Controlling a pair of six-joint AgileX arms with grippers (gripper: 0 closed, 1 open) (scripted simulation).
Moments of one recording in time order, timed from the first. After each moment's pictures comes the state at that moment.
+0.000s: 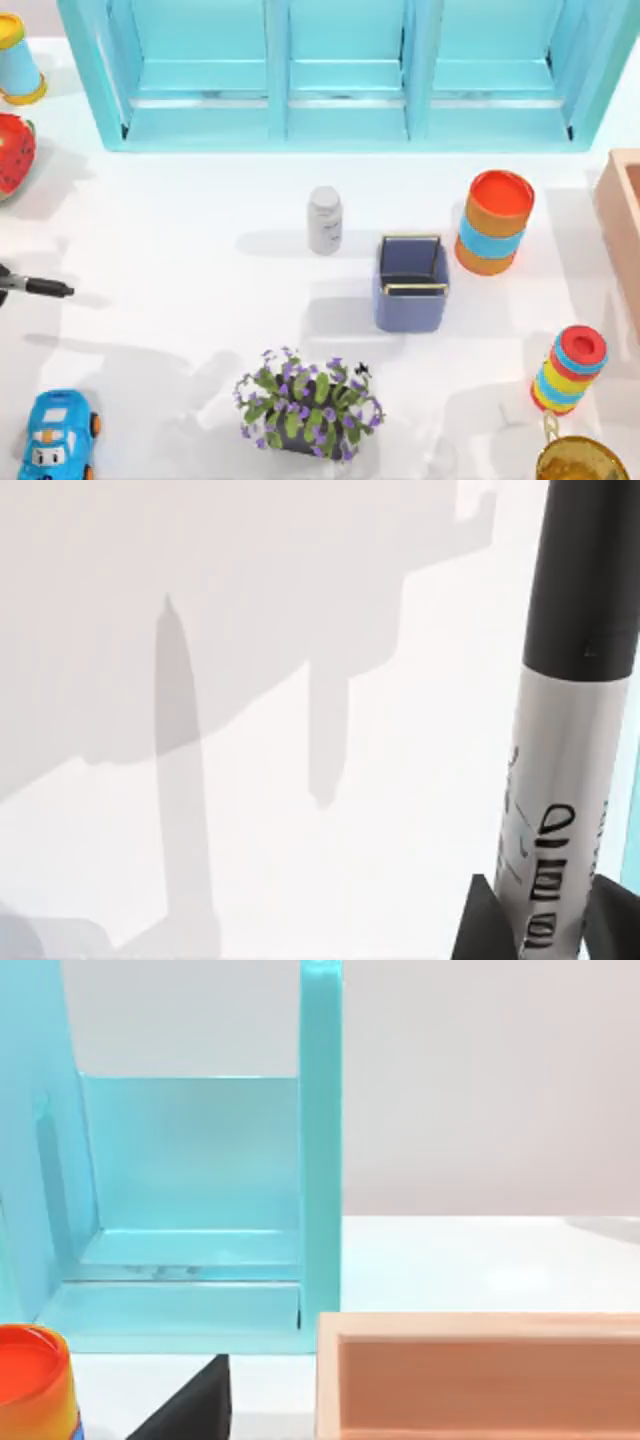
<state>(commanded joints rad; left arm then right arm) 0.15 1.12 0.55 -0.33 0.26 -1.32 0.00 0.00 0.00 0.00 0.00 0.00</state>
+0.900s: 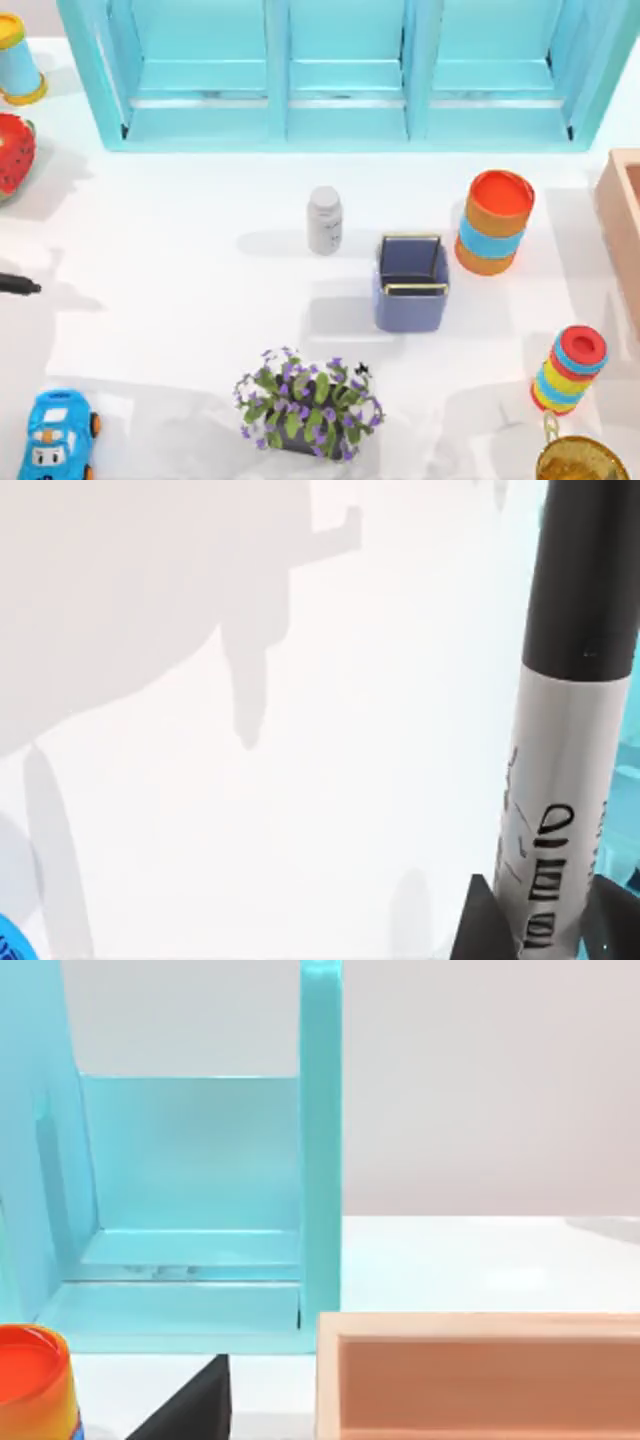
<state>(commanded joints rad) 0.18 0.85 0.59 -0.55 0.26 -1.29 0.00 0.00 0.00 0.00 0.00 0.00</state>
